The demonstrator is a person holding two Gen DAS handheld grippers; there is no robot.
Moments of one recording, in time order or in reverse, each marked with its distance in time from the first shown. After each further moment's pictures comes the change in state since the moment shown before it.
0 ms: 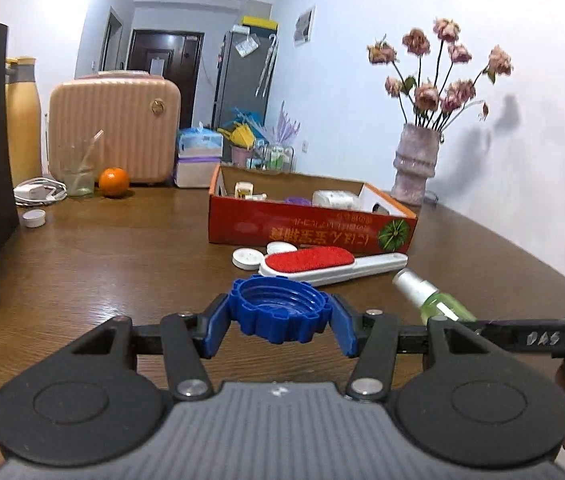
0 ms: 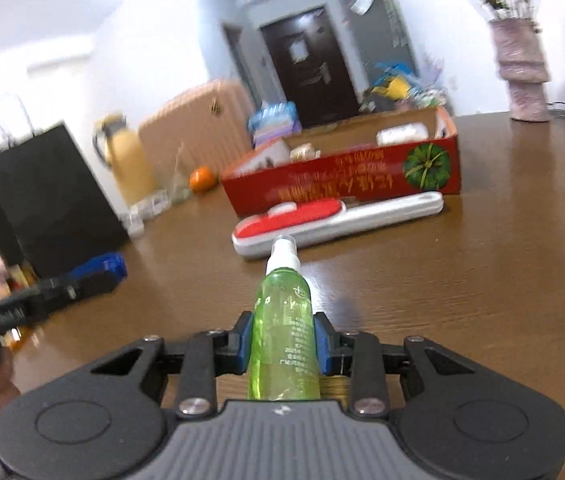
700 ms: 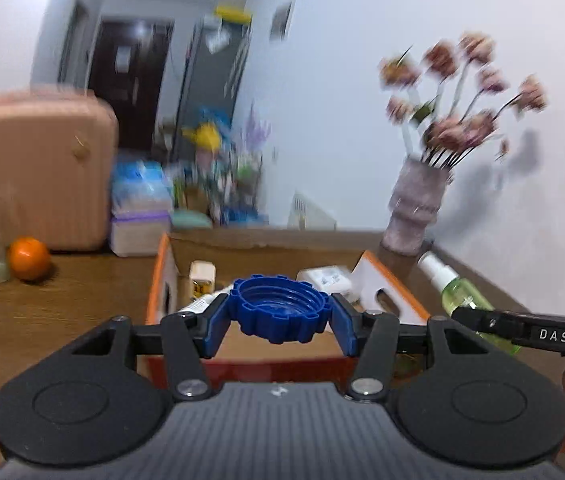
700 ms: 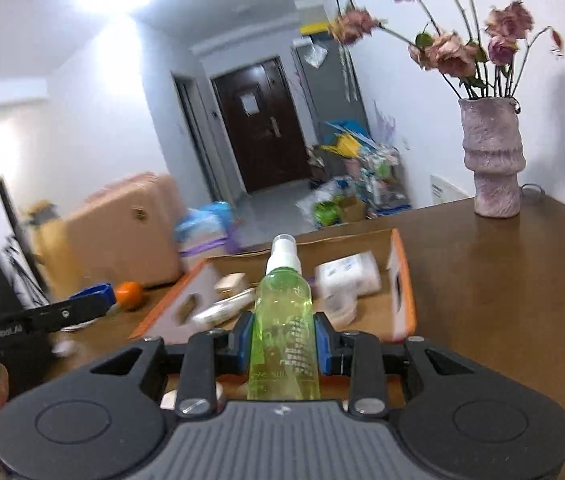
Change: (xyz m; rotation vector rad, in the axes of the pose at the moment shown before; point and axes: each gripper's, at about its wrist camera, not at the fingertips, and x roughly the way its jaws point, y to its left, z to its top) left arm 0.210 0.012 0.163 -0.023 0.080 -0.115; right arm 0.111 -0.056 0.189 -0.056 -0.066 -0.222
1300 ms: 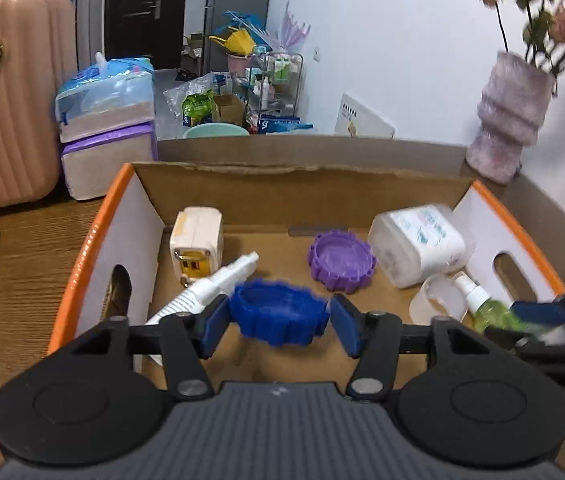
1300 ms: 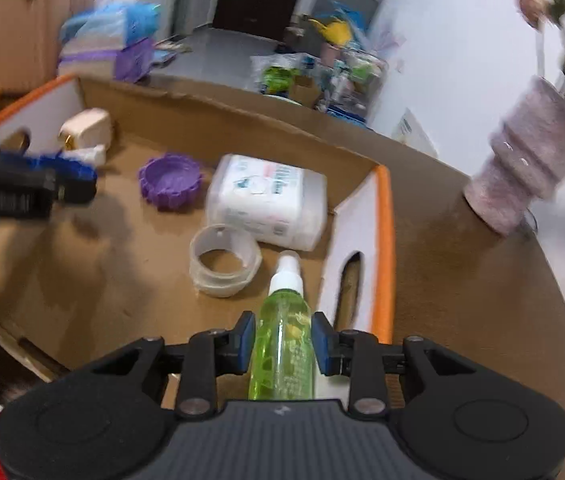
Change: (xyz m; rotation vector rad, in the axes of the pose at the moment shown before) left arm 0.182 0.019 0.001 0.010 0.260 0.141; right arm 0.177 0.005 0.003 -0.442 0.412 -0.305
